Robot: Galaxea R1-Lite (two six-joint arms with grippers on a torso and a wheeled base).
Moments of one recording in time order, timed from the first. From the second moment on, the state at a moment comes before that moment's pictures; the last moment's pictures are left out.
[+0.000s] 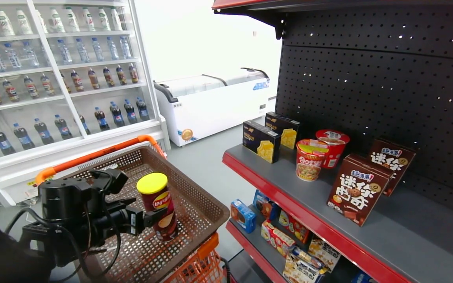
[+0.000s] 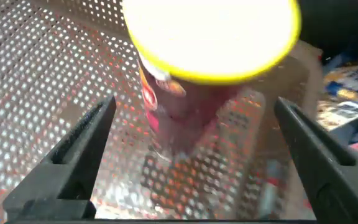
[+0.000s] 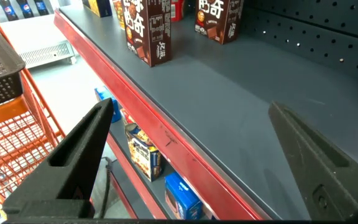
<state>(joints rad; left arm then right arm) -0.10 1.89 -0.37 -1.07 -0.25 0.01 0.00 0.01 0.00 0.00 0.03 0.00</state>
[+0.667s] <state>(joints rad) -0.17 2.17 -0.50 -1.33 -0.25 0.06 0.00 0.01 0.00 0.00 0.03 0.00</state>
